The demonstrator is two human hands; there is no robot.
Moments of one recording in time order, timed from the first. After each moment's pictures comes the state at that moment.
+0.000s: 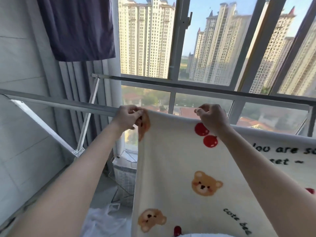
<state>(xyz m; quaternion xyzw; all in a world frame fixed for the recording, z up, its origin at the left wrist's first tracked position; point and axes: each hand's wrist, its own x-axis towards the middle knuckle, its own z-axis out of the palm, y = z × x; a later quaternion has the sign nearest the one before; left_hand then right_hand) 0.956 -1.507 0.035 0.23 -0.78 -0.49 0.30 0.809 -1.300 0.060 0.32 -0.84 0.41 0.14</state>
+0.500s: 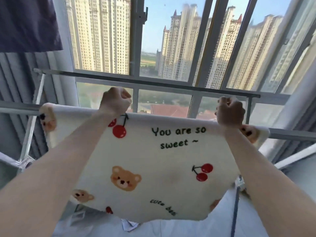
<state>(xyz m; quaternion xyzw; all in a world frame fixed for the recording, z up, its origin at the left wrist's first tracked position) 0.882 -1.405 0.079 0.21 -0.87 -0.31 0.33 0.746 -1.149 0.069 0.04 -0.80 0.49 0.33</state>
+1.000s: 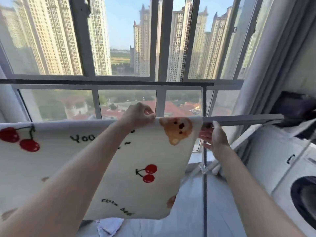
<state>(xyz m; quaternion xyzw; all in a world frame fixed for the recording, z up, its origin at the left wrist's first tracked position) 0.745 -1.197 0.062 0.02 -0.95 -0.28 0.17 0.684 -0.963 -0.002 -0.06 -0.70 0.71 -0.02</state>
